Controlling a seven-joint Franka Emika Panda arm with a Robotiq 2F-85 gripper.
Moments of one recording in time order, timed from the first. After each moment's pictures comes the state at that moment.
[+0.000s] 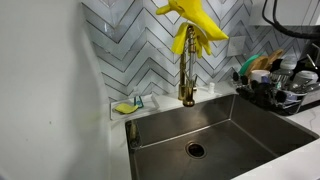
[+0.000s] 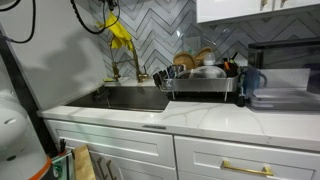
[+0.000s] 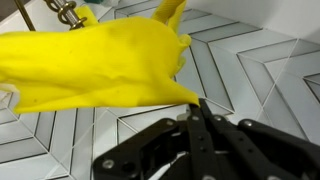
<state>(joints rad) 0.29 0.02 0.31 -1.34 0.67 2.10 0.38</state>
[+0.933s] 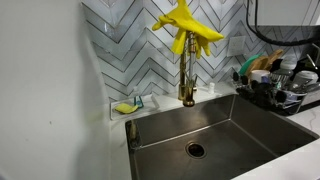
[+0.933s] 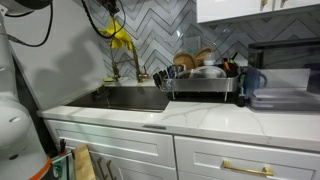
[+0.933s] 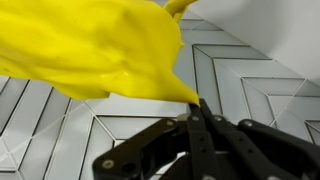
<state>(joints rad) 0.34 0.14 0.35 -1.25 0.58 2.13 0.18</state>
